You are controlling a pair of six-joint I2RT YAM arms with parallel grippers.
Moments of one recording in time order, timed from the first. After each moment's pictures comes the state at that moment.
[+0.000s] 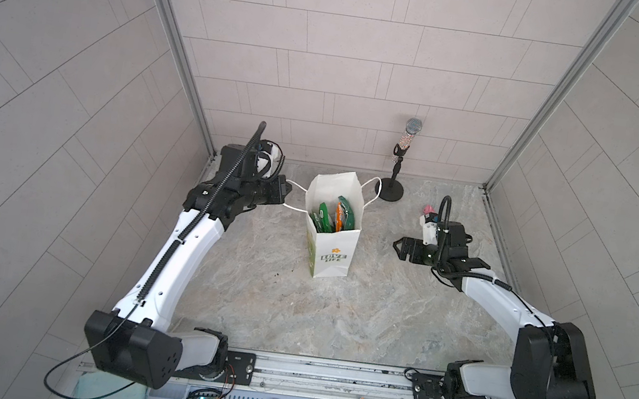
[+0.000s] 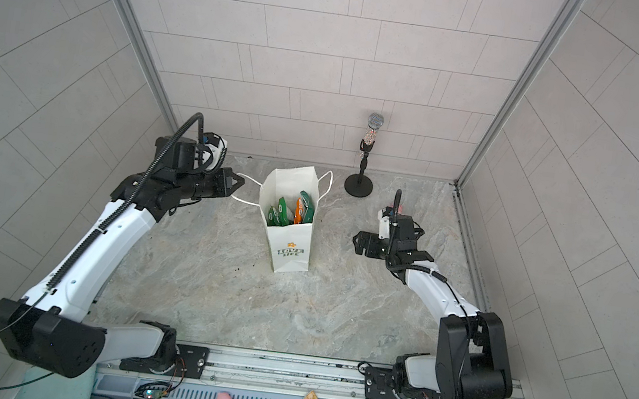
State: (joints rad) left arm -0.17 1.29 1.39 -0.69 0.39 -0.35; right arm 0.18 1.37 0.77 -0.18 -0.25 0.27
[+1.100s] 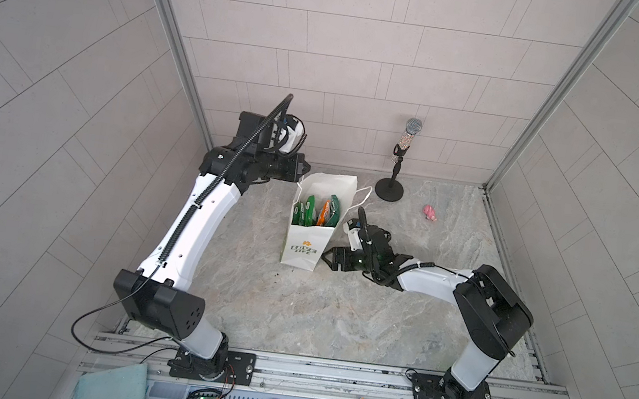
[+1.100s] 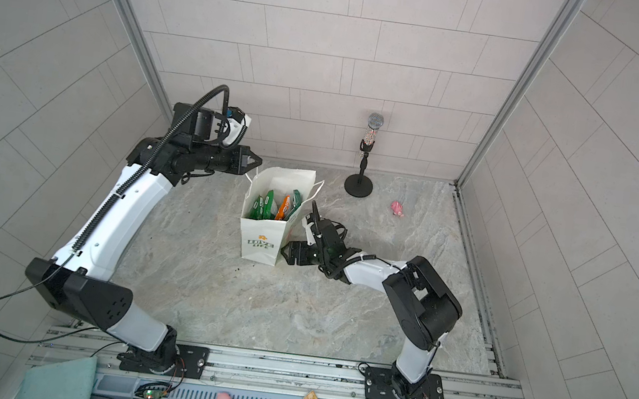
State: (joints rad) left arm -0.25 1.54 1.80 -0.87 0.48 -0.19; right arm 0.67 1.74 0.91 0.15 -0.23 0.55
